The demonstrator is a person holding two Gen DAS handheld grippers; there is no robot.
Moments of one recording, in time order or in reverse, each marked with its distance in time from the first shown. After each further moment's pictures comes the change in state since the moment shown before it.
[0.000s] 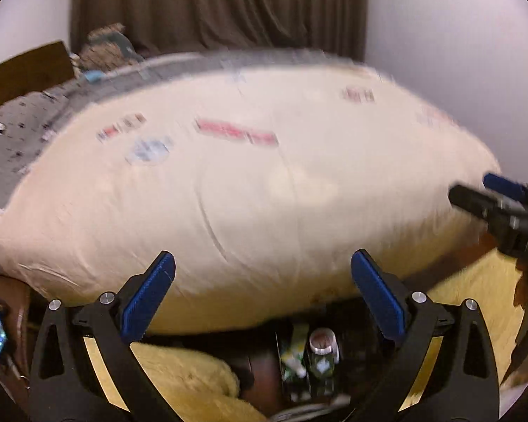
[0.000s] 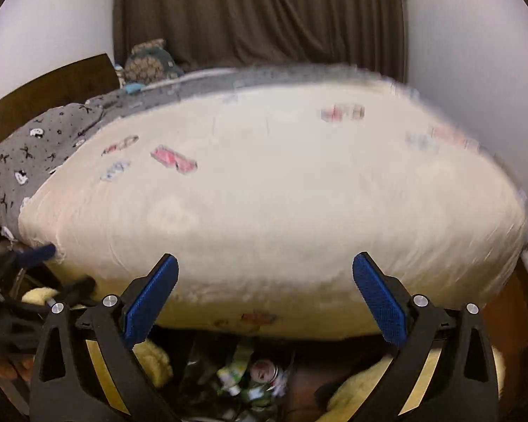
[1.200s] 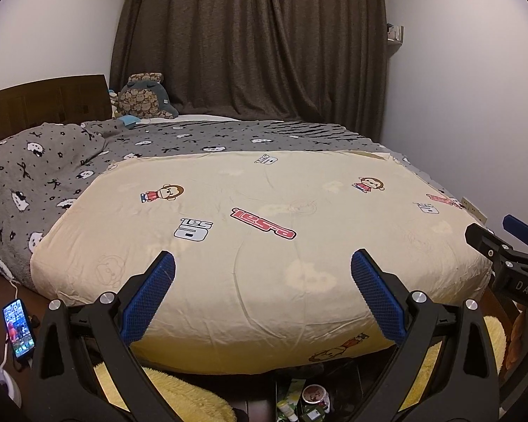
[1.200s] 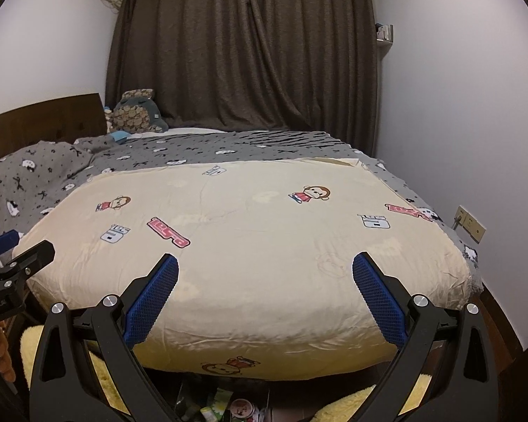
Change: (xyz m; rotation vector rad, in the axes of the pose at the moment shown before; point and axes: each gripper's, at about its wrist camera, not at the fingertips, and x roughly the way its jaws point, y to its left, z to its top) left arm -0.083 0.006 0.036 -0.091 -0.241 0.062; right arm -0.075 0.007 0.030 0.013 -0.198 -0.109
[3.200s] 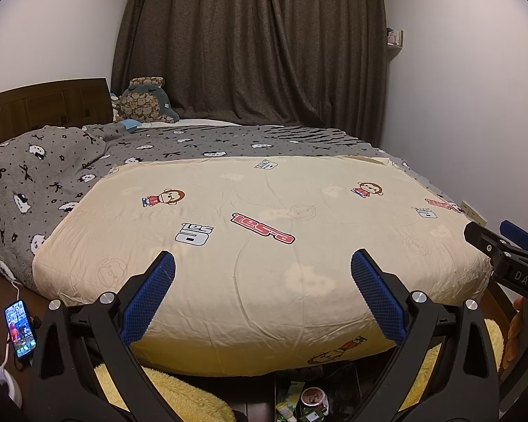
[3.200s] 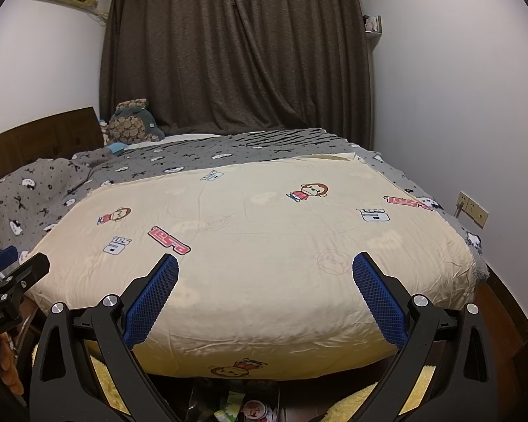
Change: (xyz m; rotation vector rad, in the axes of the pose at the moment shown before) left arm -0.004 0.001 0.001 0.002 -0.013 0.002; right arm -0.002 -0.008 0.004 0.062 0.000 0.007
